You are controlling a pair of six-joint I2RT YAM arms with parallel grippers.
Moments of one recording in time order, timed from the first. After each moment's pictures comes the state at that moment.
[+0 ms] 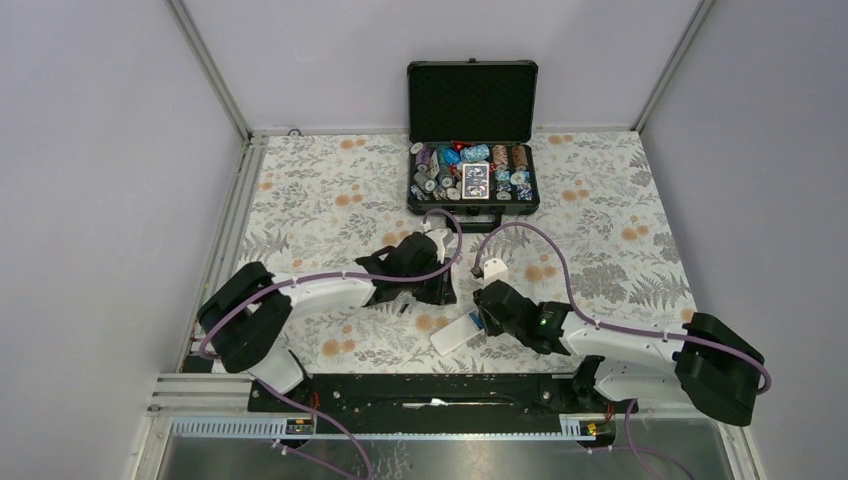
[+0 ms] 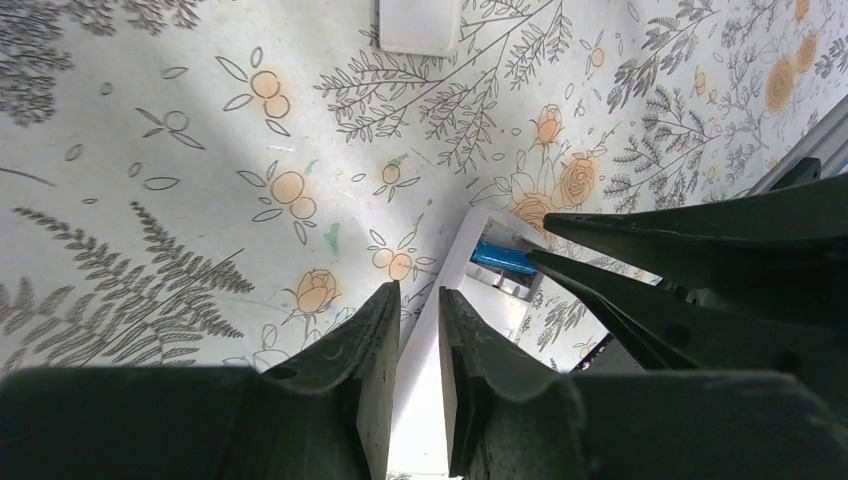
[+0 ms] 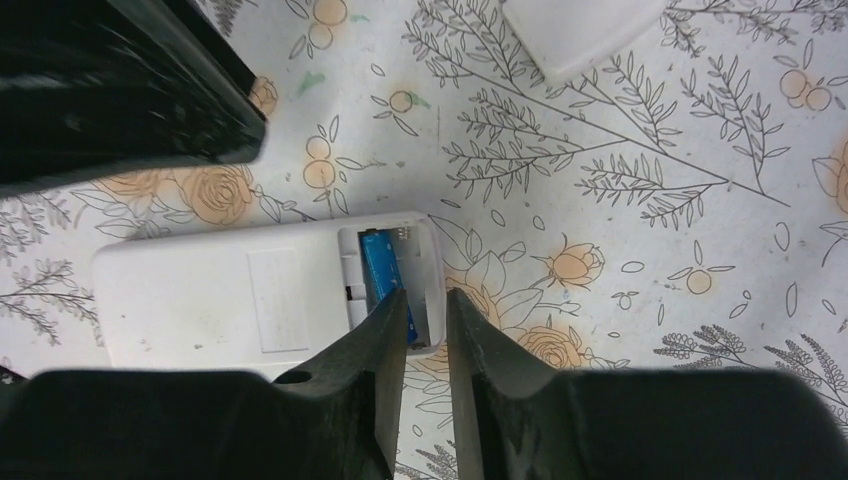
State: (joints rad) left arm -0.89 1.58 0.83 -0.05 0.19 -0.64; right arm 1.02 1.13 0.44 -0.17 0.32 0.47
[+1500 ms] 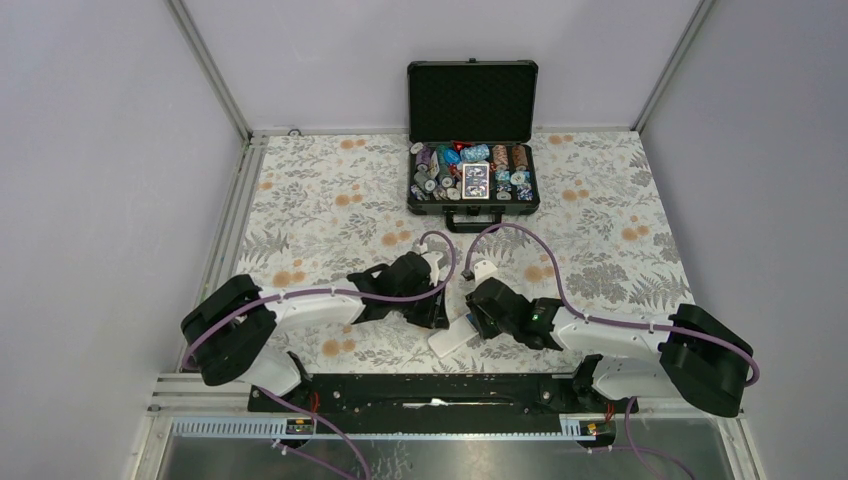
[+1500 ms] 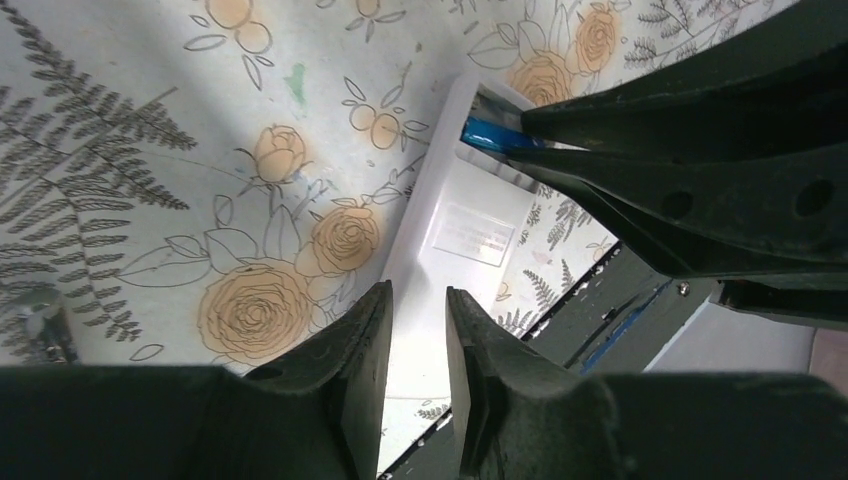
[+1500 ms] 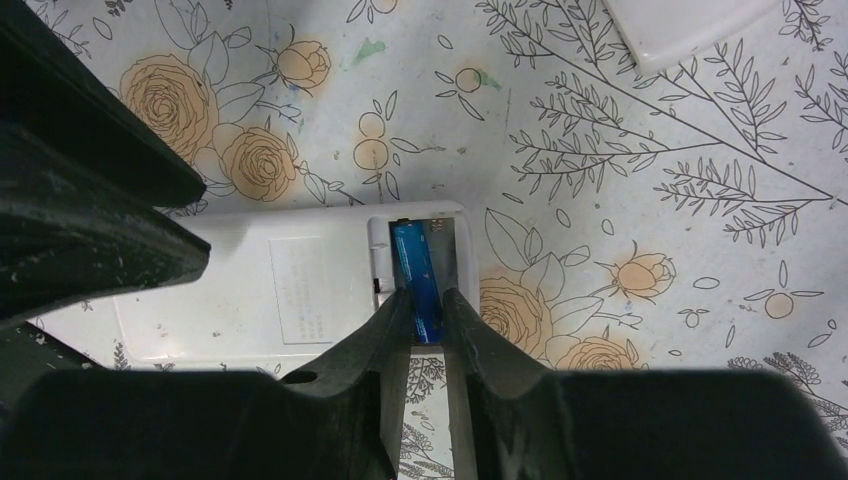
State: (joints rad) left arm -0.95 1.46 0.69 -0.09 0.22 -0.66; right arm 1.02 1.22 0.48 -0.17 0.20 0.45
